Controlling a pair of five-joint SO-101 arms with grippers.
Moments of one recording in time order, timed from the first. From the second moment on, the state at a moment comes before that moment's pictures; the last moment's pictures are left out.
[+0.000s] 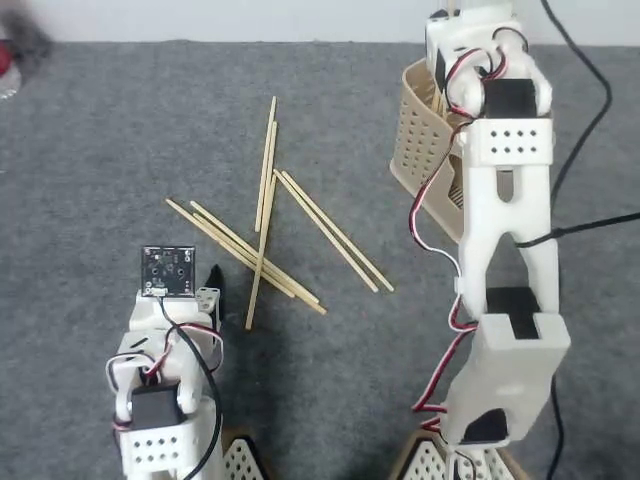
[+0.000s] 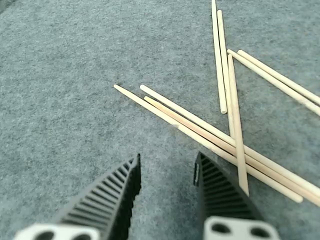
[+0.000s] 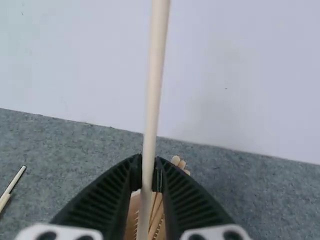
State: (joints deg) left arm -13.1 -103.2 96.1 58.9 -3.8; right arm -6.6 20.1 -39.8 51.0 6.7
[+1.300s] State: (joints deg) left arm -13.1 -103.2 96.5 58.5 -3.8; right arm -28.0 45.2 -39.8 81.8 13.2
